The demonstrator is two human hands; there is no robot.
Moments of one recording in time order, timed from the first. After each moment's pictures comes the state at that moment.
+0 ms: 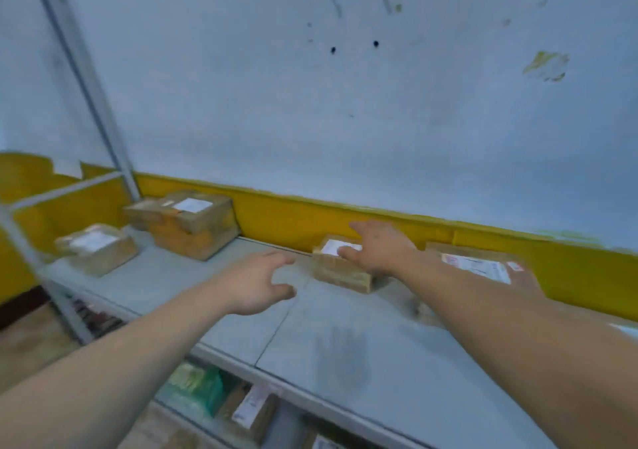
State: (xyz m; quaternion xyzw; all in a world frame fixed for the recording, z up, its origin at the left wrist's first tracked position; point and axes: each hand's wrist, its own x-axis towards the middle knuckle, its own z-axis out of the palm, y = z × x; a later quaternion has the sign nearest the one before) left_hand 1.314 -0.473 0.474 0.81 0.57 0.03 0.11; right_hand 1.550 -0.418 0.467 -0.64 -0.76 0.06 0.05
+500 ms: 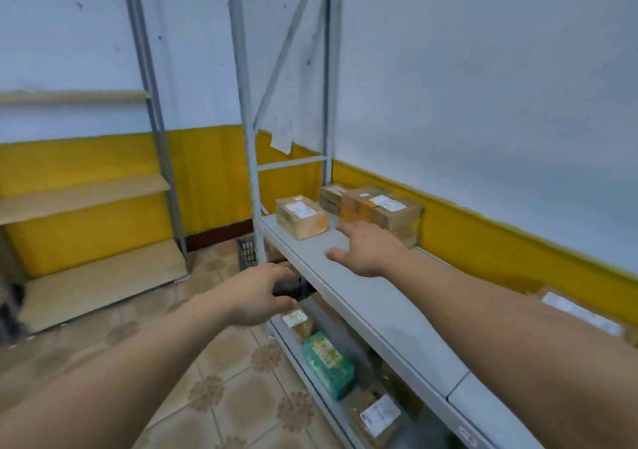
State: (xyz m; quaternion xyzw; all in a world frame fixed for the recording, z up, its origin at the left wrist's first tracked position) left_hand 0.999 -0.600 0.466 0.61 0.78 0.06 0.14; right_hand 1.150 -0.444 0.485 -0.39 -0.92 0.04 0.02
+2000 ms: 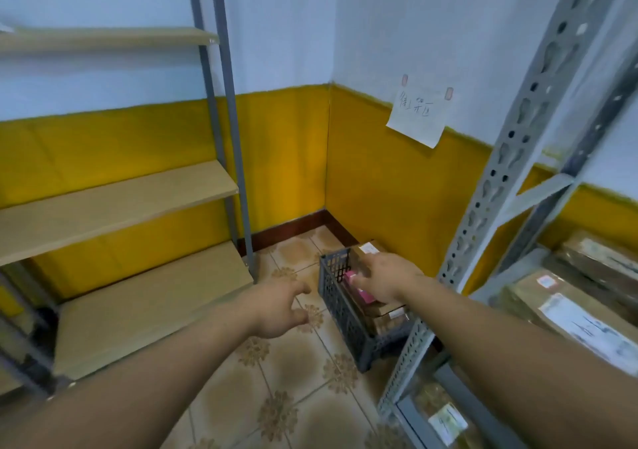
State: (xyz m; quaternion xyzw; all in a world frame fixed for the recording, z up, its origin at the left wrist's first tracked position) left_hand 0.280 -0.351 0.357 0.56 0.80 0.00 0.22; right_hand 0.432 -0.187 0.356 -0.39 -0.91 0.13 -0.11
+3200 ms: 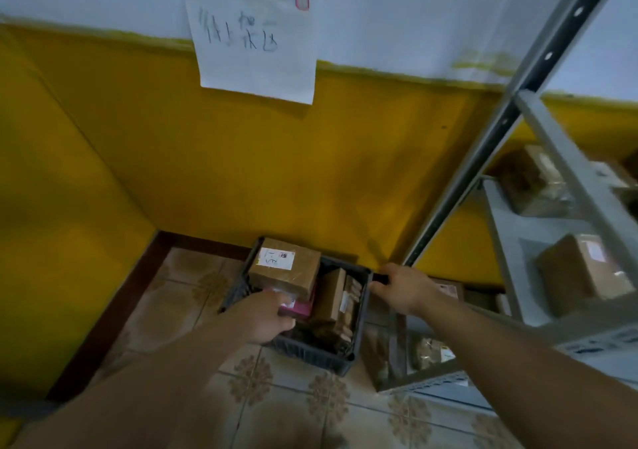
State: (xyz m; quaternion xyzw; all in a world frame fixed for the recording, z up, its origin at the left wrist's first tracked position) left_hand 0.095 0.112 0.181 0.76 0.52 -0.15 0.37; right_hand 0.361 0.070 0.225 -0.76 -0.56 0.31 -0.06
